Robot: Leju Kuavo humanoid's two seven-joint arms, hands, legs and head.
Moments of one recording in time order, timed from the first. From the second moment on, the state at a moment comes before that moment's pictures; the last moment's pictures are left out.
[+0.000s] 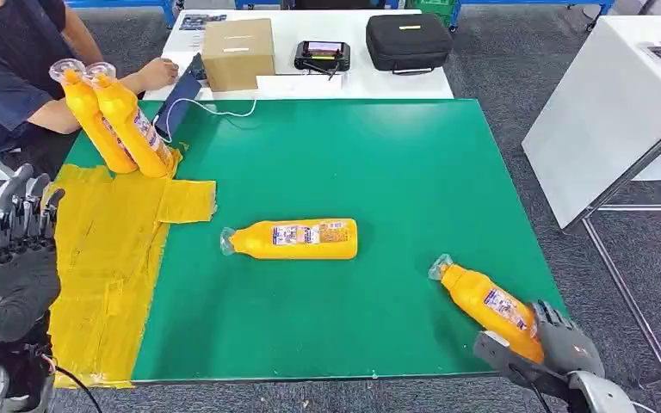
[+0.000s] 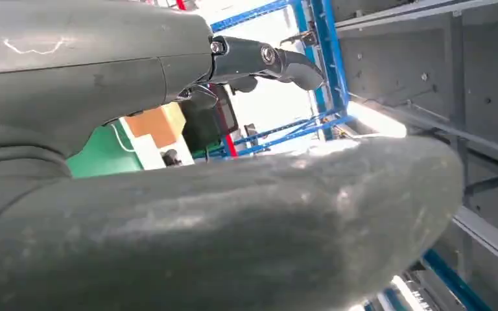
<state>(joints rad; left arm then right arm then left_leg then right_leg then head) -0.01 0.09 0.17 -1.87 0.04 -0.31 -0.47 0.33 -0.51 0.07 -1.61 0.89 0.18 0.46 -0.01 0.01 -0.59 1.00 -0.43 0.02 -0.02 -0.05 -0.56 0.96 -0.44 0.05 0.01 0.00</state>
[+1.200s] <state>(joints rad) 0.07 0.03 0.14 -1.82 0.23 -0.36 -0.40 -0.24 -0.18 0.37 -1.47 0.56 -0.08 0.08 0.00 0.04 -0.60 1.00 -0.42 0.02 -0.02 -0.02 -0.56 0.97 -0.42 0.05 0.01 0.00</state>
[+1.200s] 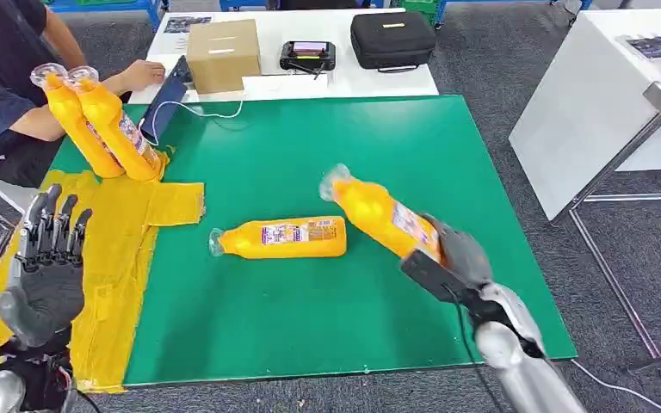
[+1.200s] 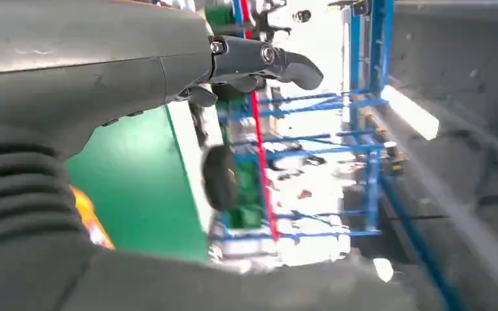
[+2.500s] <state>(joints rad) 0.13 -0.14 -0.19 -1.77 0.20 -0.18 -0.47 -0.32 0.03 0.79 -1.45 0.59 -0.07 0.11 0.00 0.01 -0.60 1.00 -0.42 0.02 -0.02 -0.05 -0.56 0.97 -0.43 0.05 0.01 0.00</state>
